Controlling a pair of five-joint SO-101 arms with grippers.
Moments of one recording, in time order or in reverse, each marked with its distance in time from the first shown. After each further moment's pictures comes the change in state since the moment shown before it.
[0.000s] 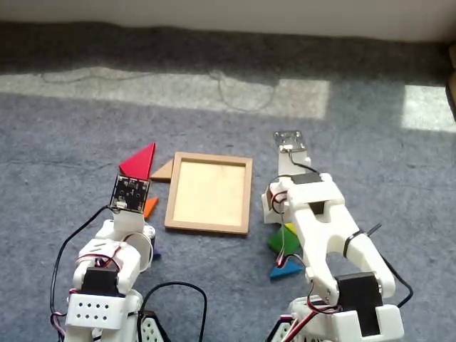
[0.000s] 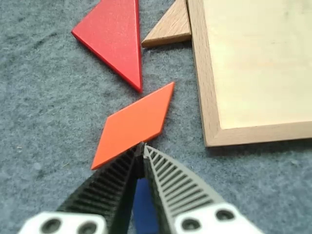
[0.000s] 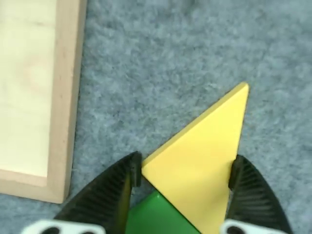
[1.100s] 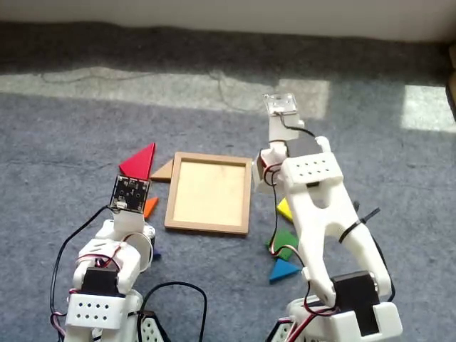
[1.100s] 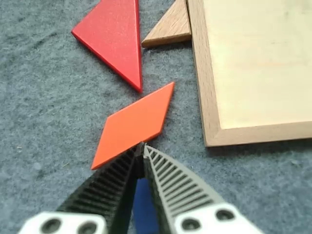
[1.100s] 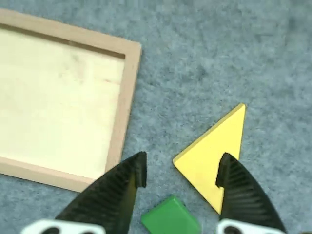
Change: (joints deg) left arm 0.0 0.0 0.0 0.0 0.0; right arm -4.9 0.0 -23.5 17.8 -2.3
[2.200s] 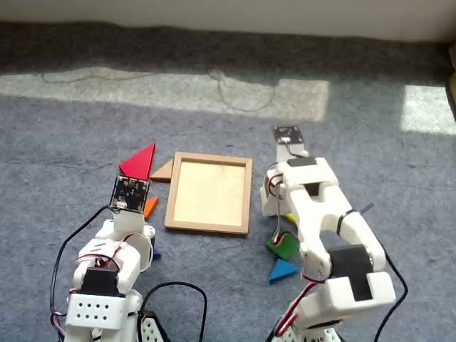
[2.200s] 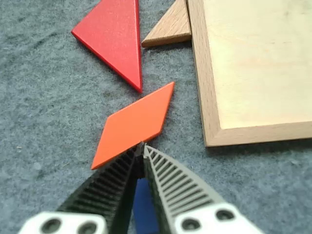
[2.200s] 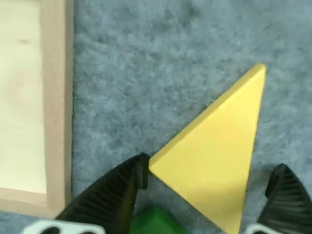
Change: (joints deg) left arm 0.0 0.0 0.0 0.0 0.0; right arm 5.3 13.2 10.7 -11.8 1.1
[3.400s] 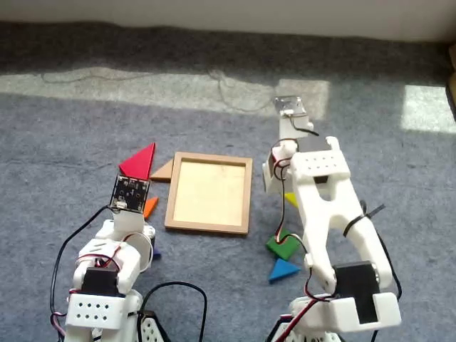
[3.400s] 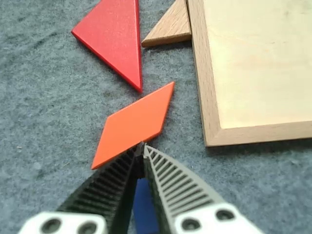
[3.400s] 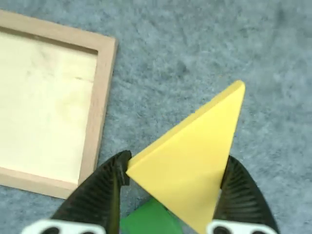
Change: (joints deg) left arm 0.0 0.0 0.0 0.0 0.0; right arm -0.9 -9.8 -9.7 9.8 3.8
